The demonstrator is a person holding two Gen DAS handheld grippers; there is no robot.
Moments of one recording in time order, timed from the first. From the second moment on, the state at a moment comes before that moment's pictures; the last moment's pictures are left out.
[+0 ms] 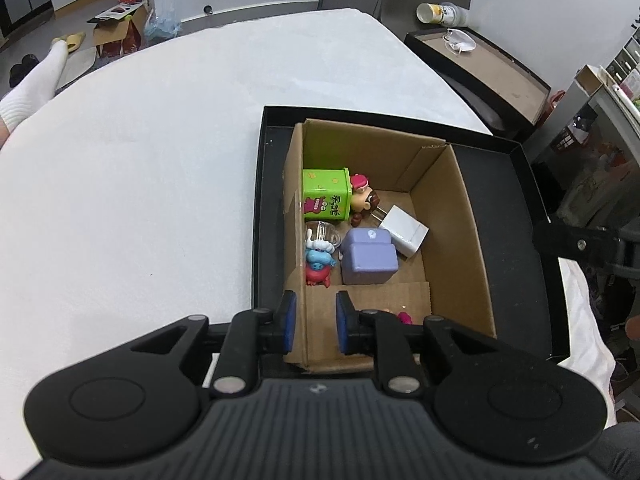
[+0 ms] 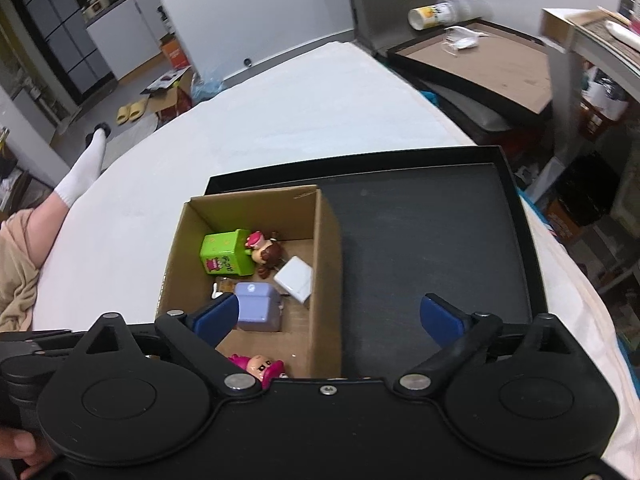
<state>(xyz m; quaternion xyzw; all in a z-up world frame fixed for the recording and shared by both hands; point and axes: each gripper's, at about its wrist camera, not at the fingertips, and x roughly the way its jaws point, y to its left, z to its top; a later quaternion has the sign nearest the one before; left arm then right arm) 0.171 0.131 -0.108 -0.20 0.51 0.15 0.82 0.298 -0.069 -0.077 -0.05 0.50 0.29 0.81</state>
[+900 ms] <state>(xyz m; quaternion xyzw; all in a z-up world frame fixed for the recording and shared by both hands) 0.108 0.103 -0.017 -0.19 0.43 0.14 0.87 0.238 -0.140 -0.007 0.01 0.45 0.26 0.85</state>
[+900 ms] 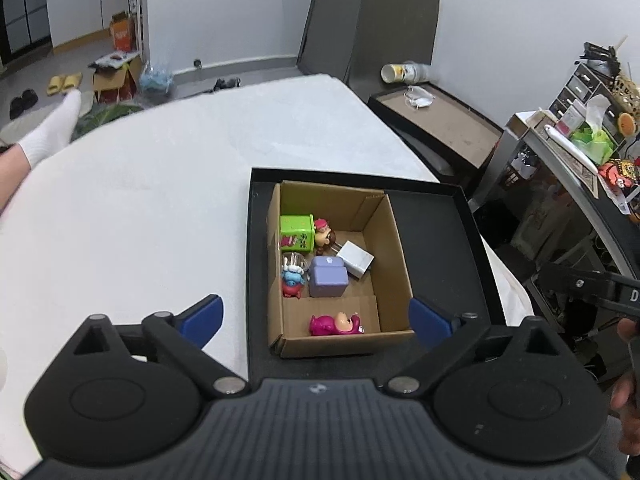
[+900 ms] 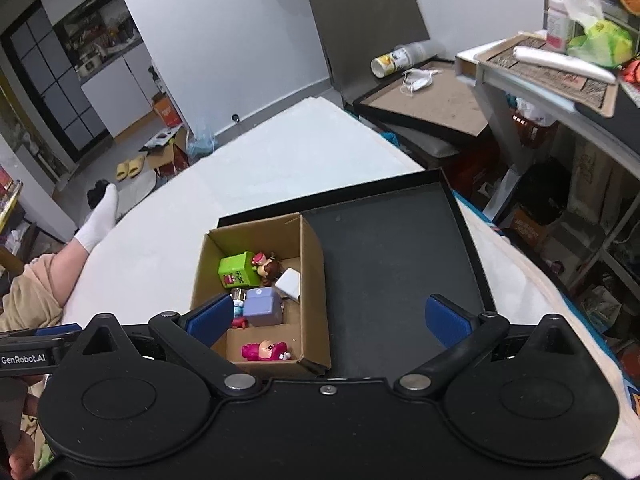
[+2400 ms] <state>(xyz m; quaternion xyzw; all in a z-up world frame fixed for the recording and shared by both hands) -0.019 0.039 0.065 -0.10 0.35 0.12 0.92 0.104 -0.188 0.073 -0.01 0.35 0.26 0.90</state>
